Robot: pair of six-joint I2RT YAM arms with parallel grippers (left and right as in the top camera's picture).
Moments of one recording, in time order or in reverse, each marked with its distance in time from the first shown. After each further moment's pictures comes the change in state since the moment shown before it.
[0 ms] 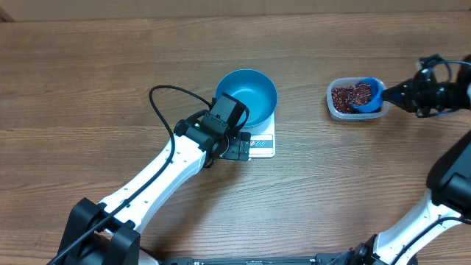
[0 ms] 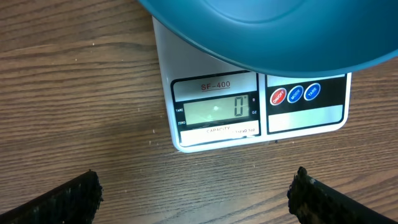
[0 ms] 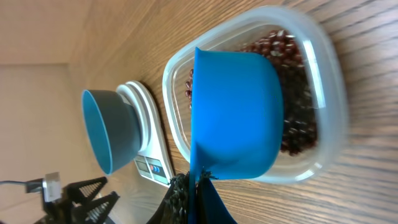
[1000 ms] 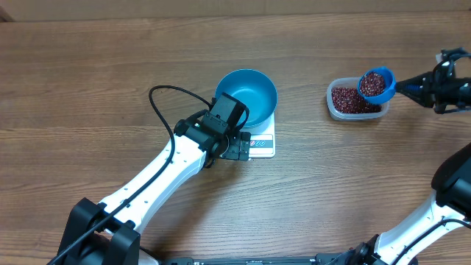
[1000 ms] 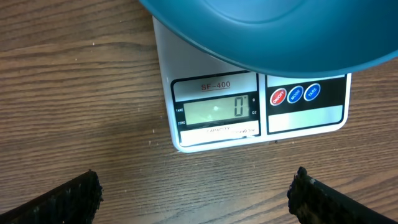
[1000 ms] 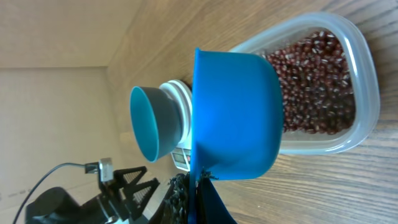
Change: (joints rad) left arm 0.000 0.000 0.000 0.000 0.000 -0.002; right arm -0.050 0.004 0.165 -0.235 -0.101 -0.076
